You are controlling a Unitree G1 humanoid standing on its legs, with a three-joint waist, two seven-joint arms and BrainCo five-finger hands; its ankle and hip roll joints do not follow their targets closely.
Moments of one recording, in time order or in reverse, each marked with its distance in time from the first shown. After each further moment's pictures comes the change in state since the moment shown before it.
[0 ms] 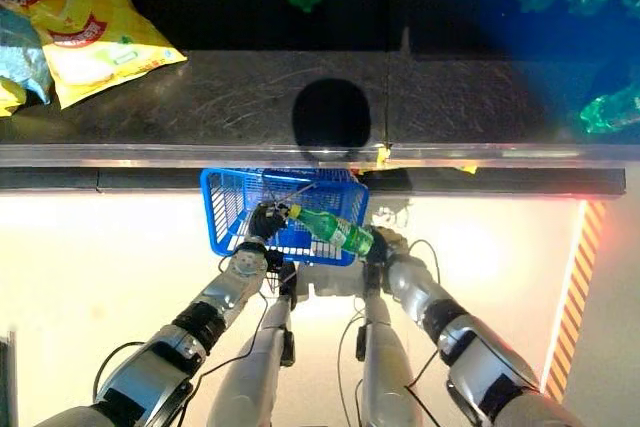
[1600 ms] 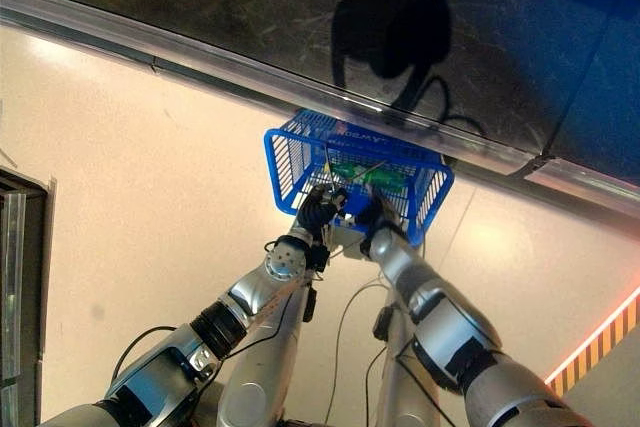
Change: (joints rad) left arm -0.010 -0.041 -0.197 -0.258 -0.105 0.002 -0.018; right arm -0.071 0.145 -0.154 0.216 0.363 -0.065 -0.121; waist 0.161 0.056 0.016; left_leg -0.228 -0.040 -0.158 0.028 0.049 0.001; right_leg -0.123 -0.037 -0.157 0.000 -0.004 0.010
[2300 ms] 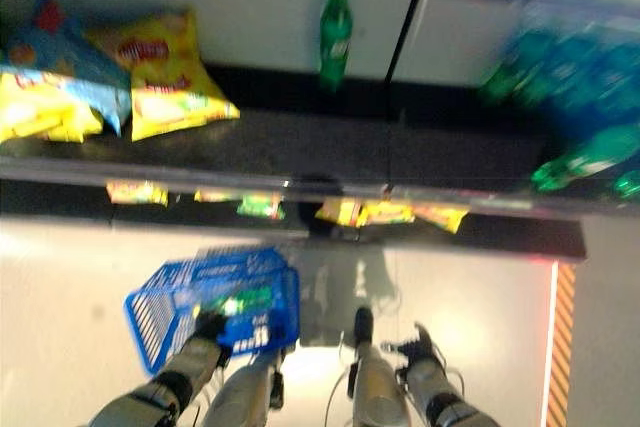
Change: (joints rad) left arm 0.406 0.081 0.437 0.727 0.318 0.041 -0.041; right arm 0.559 0.008 -0.312 0.094 0.040 -0.002 0.037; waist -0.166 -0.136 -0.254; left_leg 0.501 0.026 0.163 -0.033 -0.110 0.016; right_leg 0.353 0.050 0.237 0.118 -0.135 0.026
